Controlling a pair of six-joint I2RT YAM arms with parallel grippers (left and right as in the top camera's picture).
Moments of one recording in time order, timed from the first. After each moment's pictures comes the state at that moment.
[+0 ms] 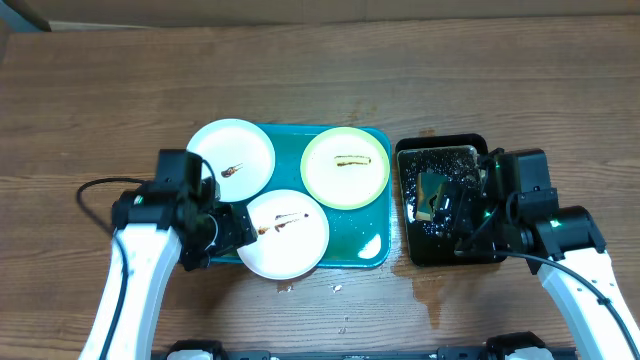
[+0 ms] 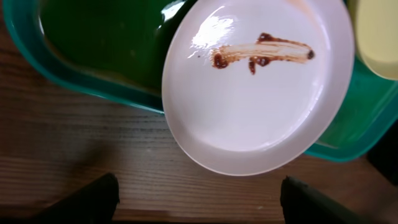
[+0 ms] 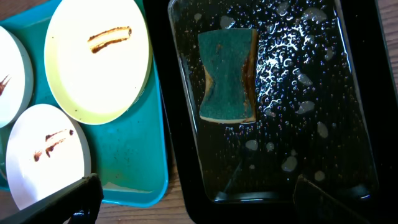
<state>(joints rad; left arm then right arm) -0.02 1.26 0.97 -1.19 0.23 -0.41 0.15 1.12 0.88 -0.88 -0.22 0.42</state>
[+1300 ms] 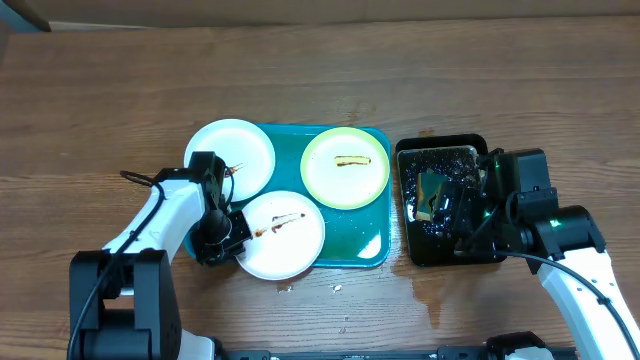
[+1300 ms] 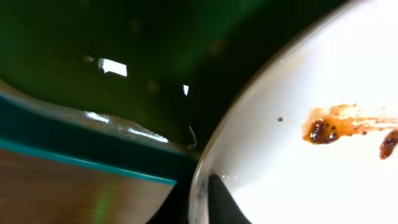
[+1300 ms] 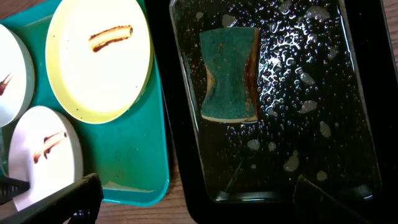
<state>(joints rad) -0.02 1.66 0.90 -1.02 0.17 -0.46 0.15 1.12 0.88 -0.88 -0.23 0.42</state>
